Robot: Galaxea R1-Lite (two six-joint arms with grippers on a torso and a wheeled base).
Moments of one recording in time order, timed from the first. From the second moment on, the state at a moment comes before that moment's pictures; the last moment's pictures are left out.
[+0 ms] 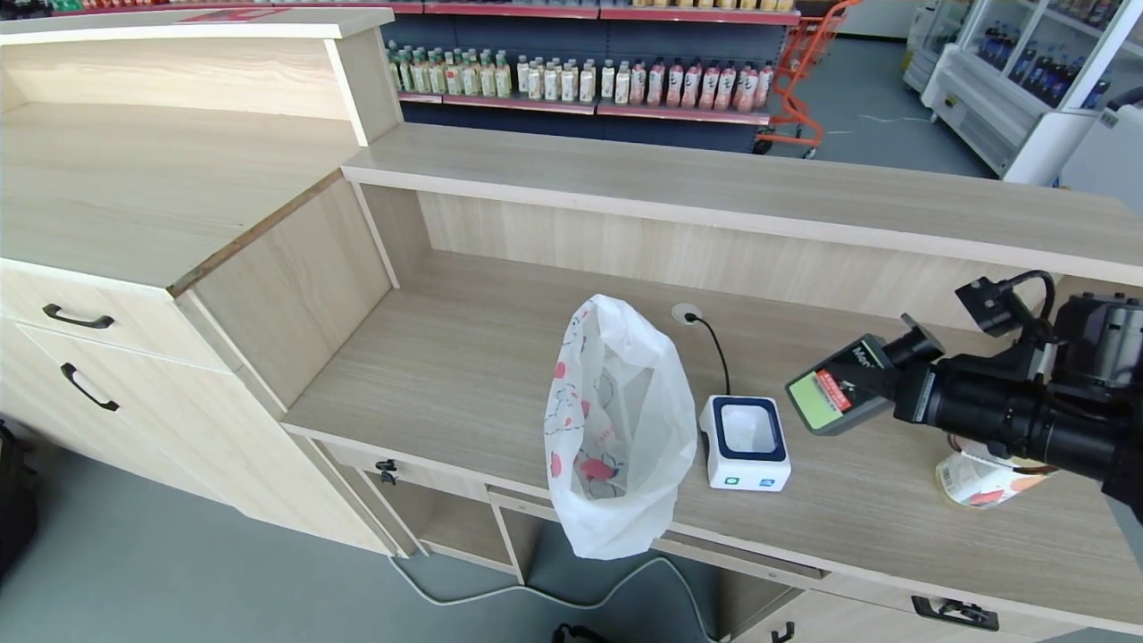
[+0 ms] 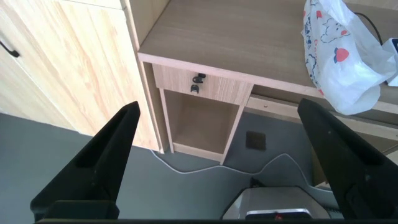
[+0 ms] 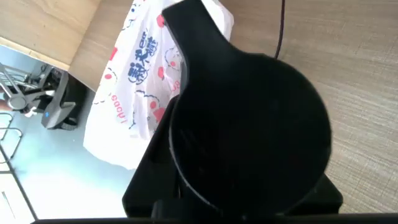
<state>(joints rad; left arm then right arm) -0.01 0.00 0.00 0.01 -0.04 -0.03 0.01 1.67 -0.60 -0.82 0.51 0.24</state>
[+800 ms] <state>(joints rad) -0.01 0.00 0.00 0.01 -0.04 -0.03 0.12 1.85 -0.69 -0.81 0.45 0.18</state>
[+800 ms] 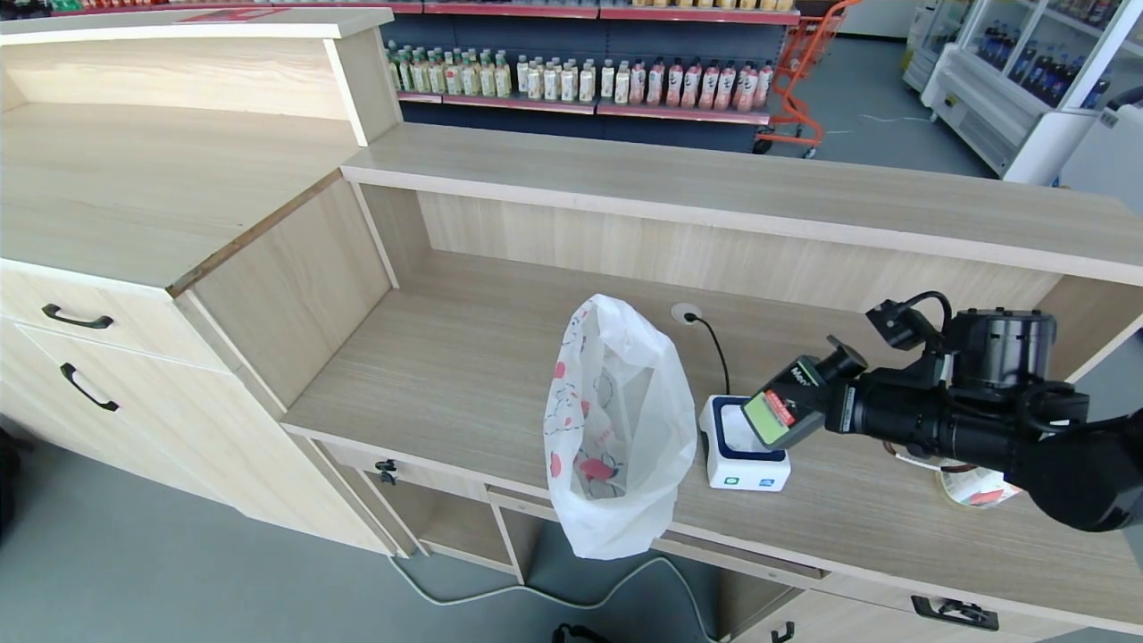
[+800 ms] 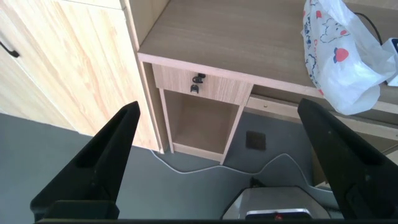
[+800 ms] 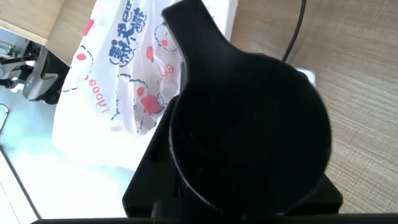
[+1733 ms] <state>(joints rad) -0.01 0.00 0.00 0.01 -0.04 -0.03 0.16 1.91 -0.71 -0.82 0.36 0.18</state>
